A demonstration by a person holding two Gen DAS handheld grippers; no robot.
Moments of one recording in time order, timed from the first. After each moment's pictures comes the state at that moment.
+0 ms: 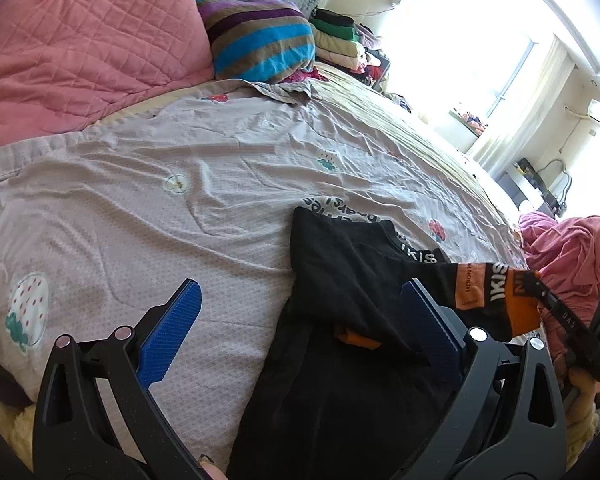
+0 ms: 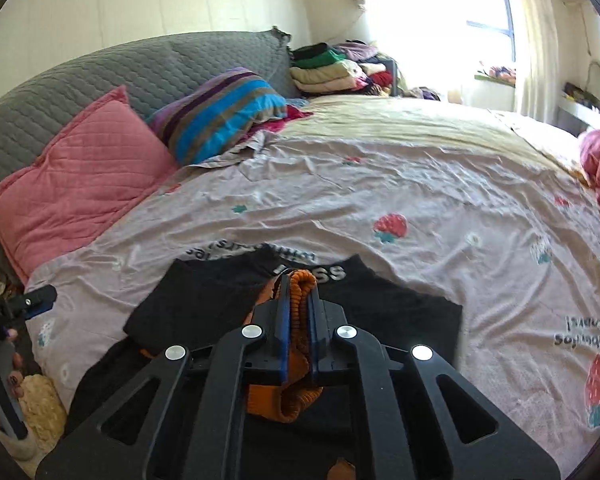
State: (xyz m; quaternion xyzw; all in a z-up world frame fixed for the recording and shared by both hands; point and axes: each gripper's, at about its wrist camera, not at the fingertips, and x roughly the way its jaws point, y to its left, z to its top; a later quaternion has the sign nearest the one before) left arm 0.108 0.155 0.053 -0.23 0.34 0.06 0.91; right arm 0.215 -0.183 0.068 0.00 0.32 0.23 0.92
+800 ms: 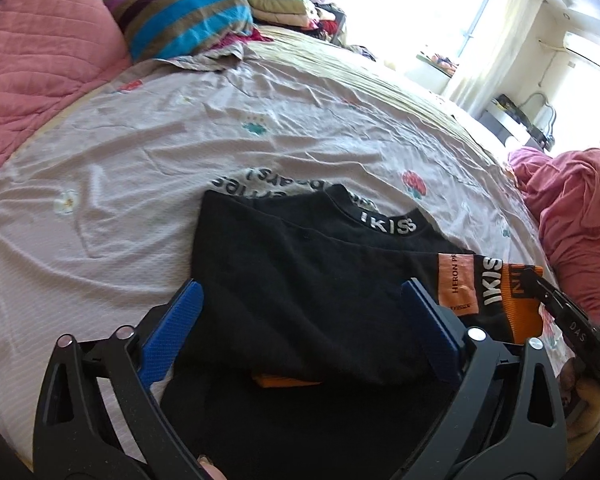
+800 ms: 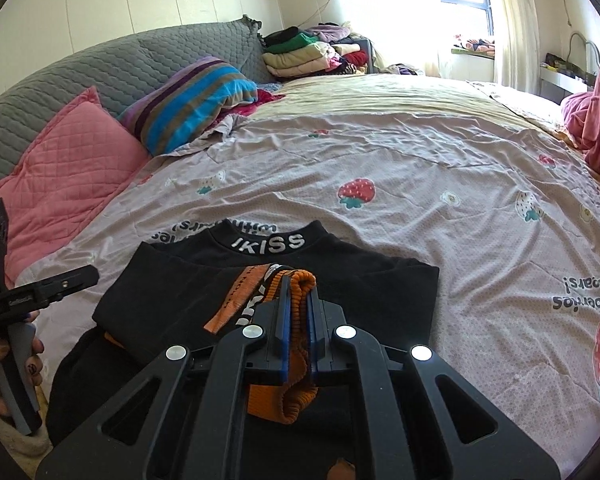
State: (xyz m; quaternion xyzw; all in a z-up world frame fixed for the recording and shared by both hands) left arm 0.201 0.078 0.025 -0.16 0.40 -0.01 0.90; right arm 0.226 -0.212 0.033 0.02 0.35 0.20 0.92
